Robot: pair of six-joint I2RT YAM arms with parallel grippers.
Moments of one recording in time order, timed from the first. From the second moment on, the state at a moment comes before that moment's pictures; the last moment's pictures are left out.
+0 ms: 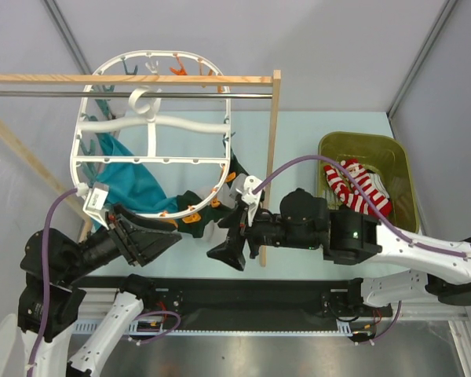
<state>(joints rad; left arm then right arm) -0.32 0.41 1.15 -0.74 0.68 -0.70 1.39 1.17 1.42 -0.44 -0.01 0.23</state>
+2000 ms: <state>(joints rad) -0.32 0.35 1.08 -0.46 0.79 -0.96 1.32 1.17 1.06 0.23 0.05 -0.01</state>
